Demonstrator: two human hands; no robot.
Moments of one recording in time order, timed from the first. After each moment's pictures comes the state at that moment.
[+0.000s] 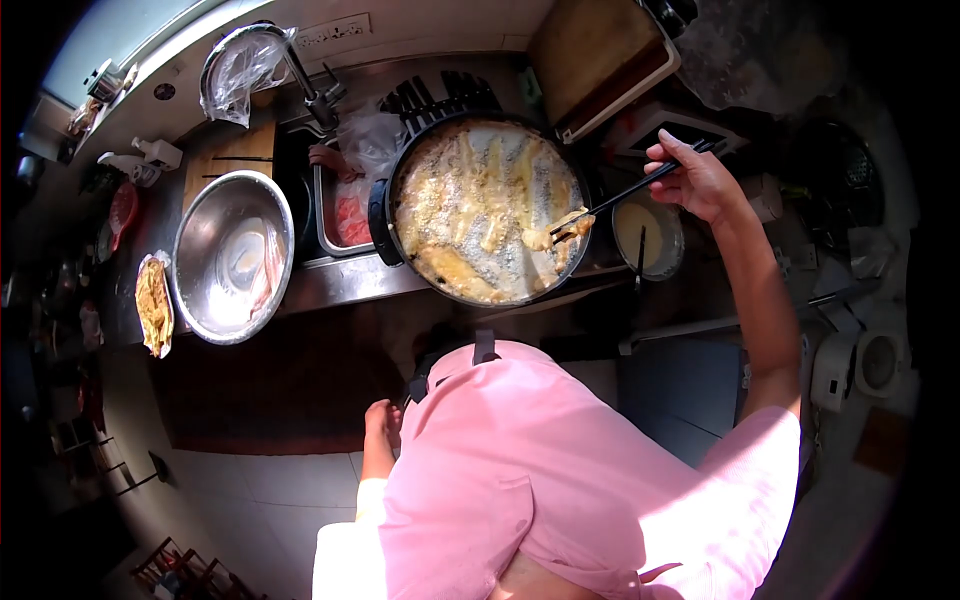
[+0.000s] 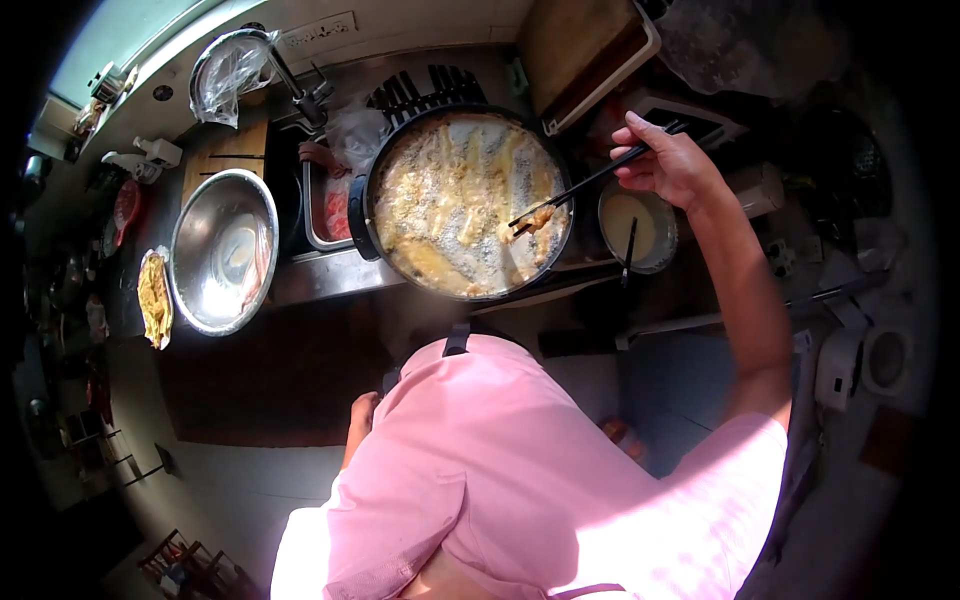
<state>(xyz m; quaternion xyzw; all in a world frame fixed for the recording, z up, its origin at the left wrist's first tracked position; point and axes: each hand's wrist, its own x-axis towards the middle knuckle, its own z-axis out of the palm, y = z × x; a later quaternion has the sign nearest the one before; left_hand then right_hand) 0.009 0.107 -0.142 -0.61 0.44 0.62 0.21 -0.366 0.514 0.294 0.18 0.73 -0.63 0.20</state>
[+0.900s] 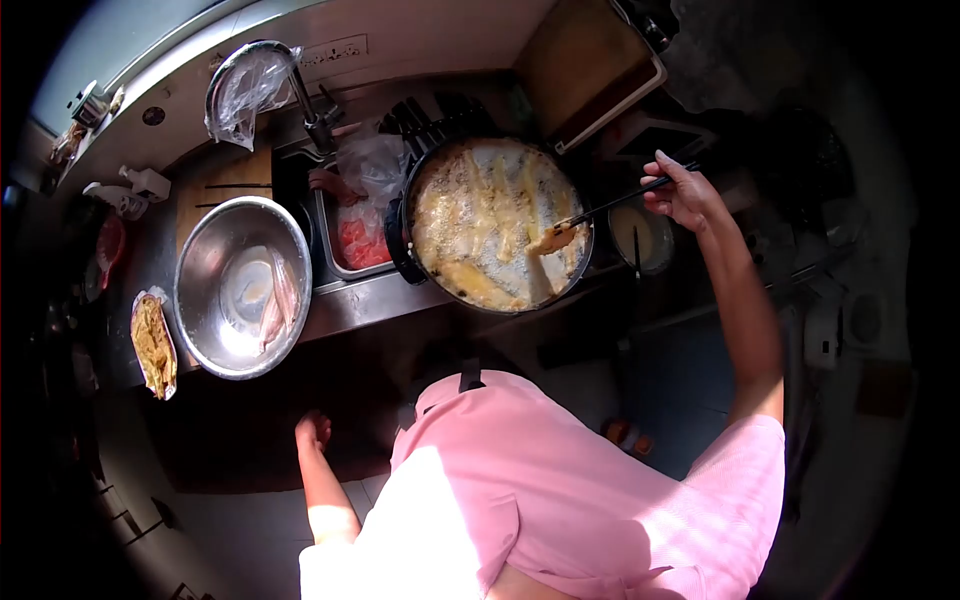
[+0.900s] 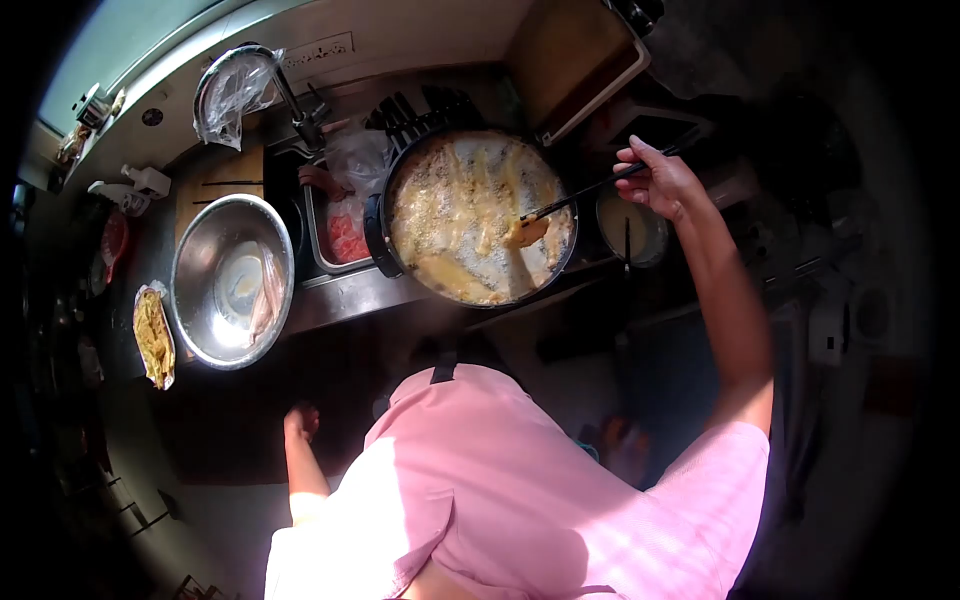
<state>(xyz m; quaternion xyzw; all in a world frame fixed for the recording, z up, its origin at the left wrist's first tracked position) -0.022 -0.101 -0.112 -0.61 0.46 0.62 0.17 -0.350 0.494 0.280 0.24 0.72 -0.64 0.13</state>
